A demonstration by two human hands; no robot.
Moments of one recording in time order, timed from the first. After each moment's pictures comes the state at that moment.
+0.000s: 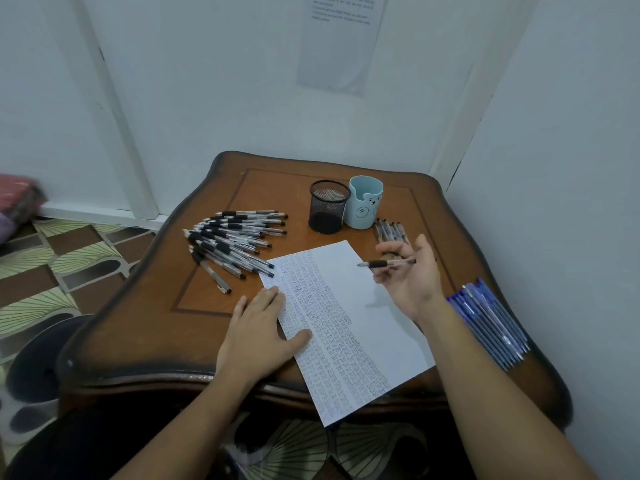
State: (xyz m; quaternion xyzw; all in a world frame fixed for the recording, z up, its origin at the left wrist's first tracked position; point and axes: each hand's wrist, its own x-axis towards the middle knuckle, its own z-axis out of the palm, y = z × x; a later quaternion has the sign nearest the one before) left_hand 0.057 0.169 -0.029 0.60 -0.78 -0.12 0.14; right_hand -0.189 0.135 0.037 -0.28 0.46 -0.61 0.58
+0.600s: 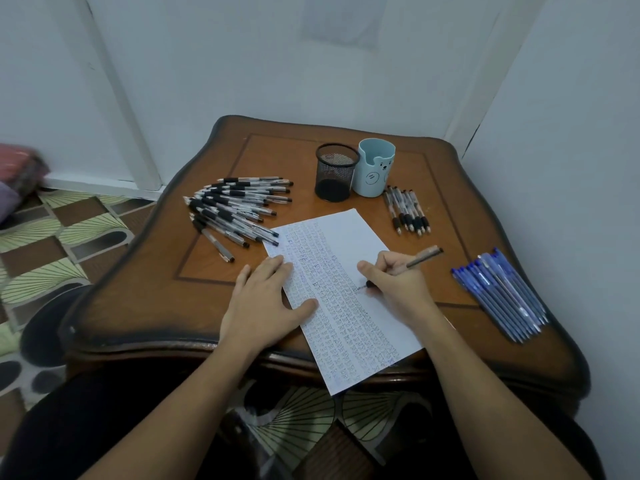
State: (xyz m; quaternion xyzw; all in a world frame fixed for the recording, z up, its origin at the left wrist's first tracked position) left_hand 0.057 0.170 -0.032 0.60 -0.77 -0.12 0.16; right_hand -0.178 0.157 -0.032 -0.49 0.56 -0.50 0.45
